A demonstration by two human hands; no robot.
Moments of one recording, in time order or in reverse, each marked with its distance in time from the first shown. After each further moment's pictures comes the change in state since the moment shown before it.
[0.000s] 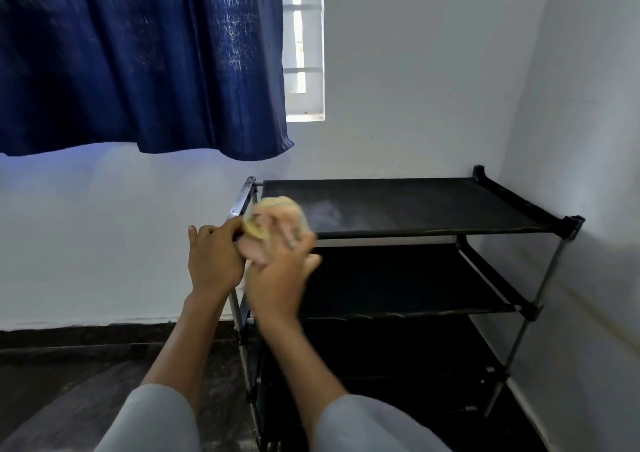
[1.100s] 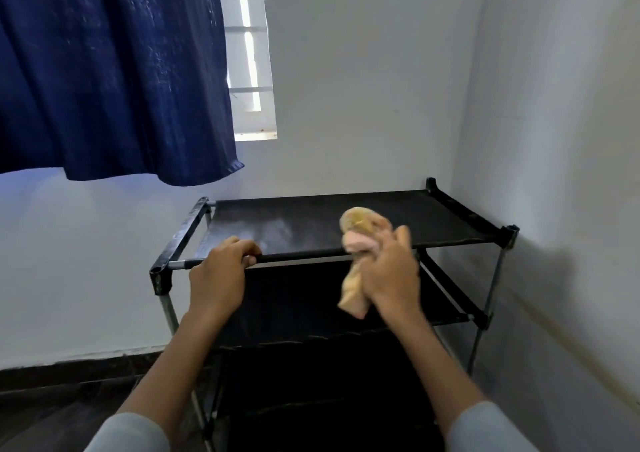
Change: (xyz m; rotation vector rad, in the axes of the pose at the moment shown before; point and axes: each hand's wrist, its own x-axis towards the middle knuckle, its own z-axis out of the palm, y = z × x) left_hand -0.003 0.084 0.030 -0.033 -0.063 0.091; right_hand 0.086 0.104 -0.174 -0.310 0.138 0.050
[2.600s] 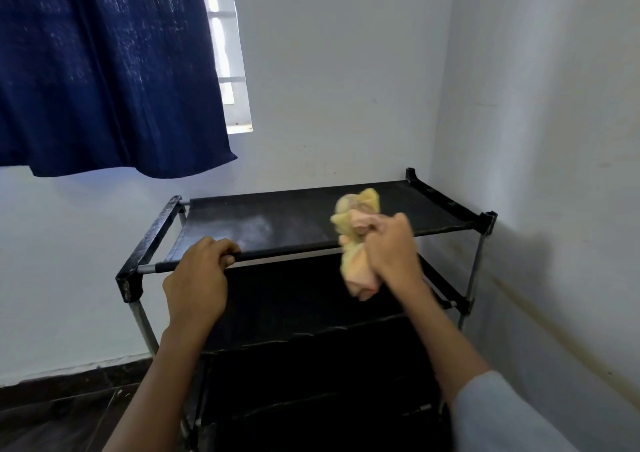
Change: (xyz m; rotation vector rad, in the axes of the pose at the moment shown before) left_hand -0.005 0.004 0.006 -0.021 0.057 -0.069; right_hand 0.029 0.010 -0.015 0.024 -0.073 0.052
